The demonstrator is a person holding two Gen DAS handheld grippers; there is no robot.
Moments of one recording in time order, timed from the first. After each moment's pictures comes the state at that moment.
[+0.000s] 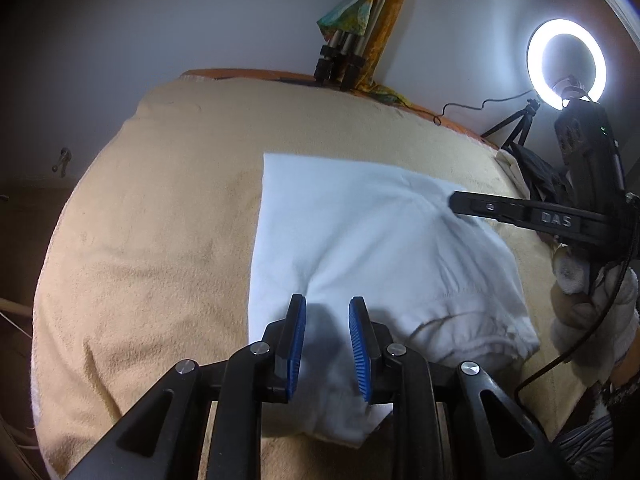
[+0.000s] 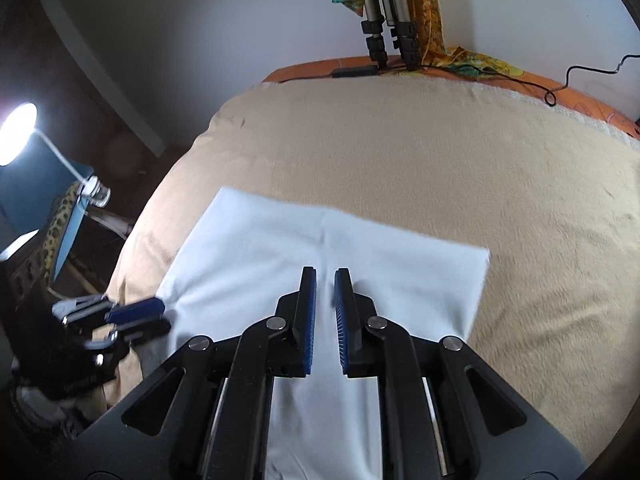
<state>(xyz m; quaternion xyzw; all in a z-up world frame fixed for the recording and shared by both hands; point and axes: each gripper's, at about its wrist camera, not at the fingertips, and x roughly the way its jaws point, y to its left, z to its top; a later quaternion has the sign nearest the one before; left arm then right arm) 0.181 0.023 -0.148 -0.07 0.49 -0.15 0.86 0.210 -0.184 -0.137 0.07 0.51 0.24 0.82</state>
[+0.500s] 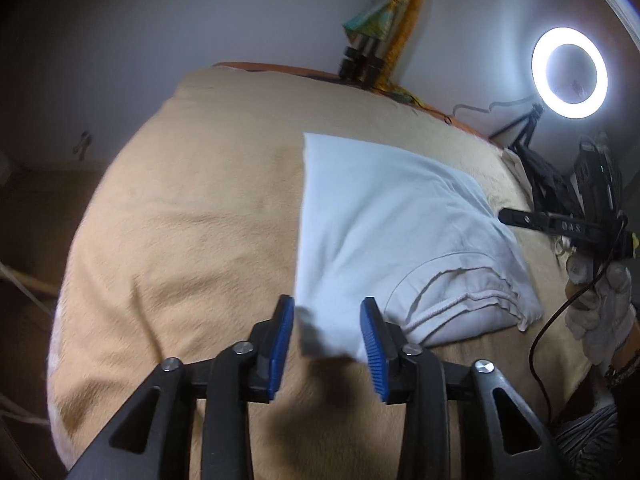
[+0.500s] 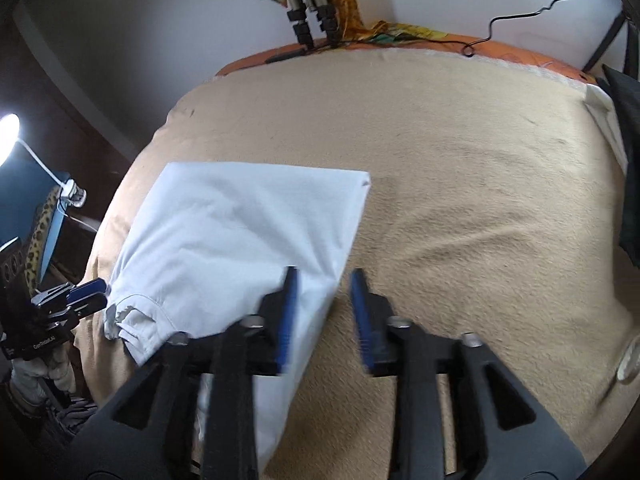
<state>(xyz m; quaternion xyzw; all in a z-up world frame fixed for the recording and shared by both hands) 0.138 0.060 -0.138 -0.10 0.48 -0.12 0.86 0.179 -0.260 -0.151 0.10 0.52 0.18 0.83</state>
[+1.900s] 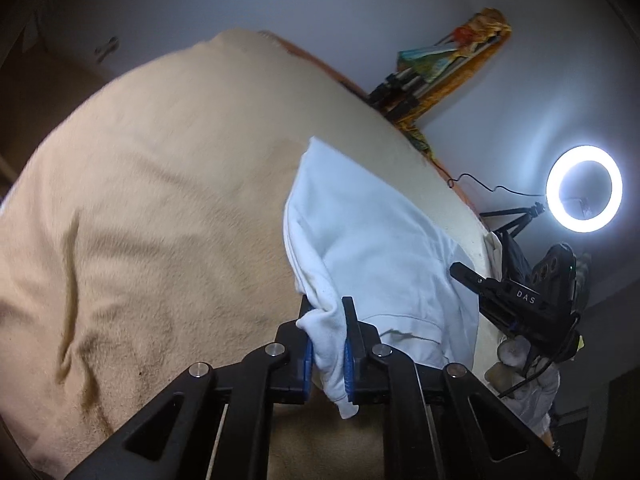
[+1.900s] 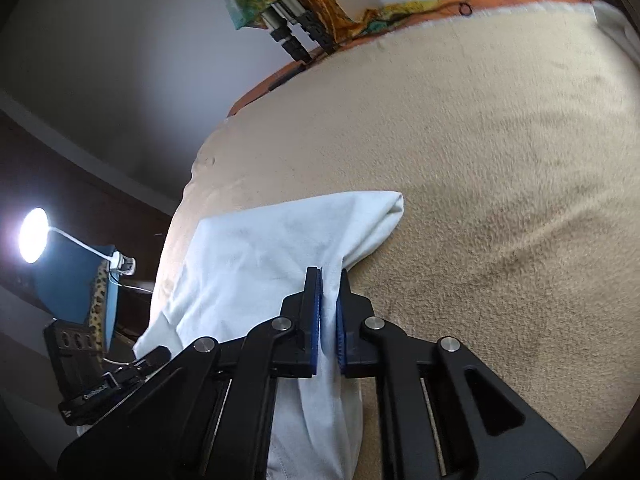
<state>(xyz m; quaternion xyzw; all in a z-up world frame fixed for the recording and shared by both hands) 0.154 0.051 -0.145 -0.29 0.47 -0.10 0.83 0.208 -0.252 -0.173 0.25 0.51 0.21 0.80</state>
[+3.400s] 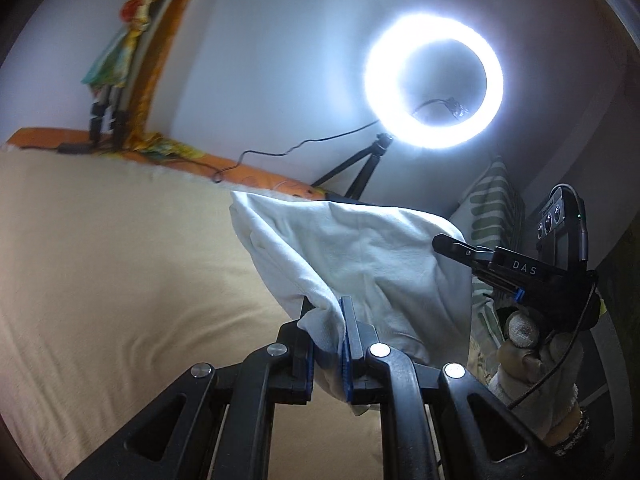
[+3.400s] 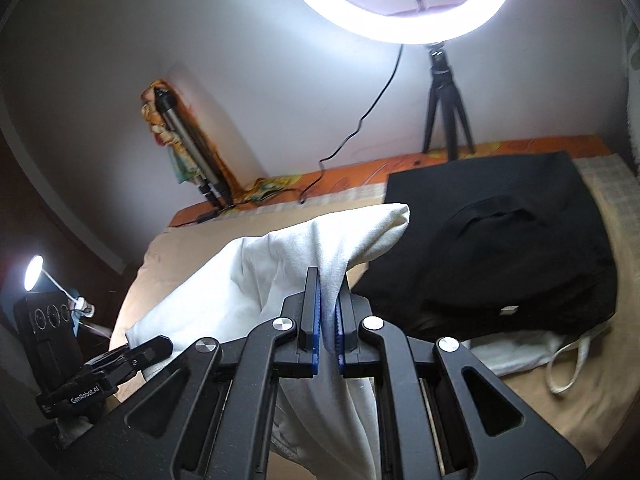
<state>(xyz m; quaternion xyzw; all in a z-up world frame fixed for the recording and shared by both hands) 0.226 -0.248 -0.058 -0.17 0.40 -0.30 0.85 0.155 -0.499 -0.037 0.19 0.40 0.08 0.89</state>
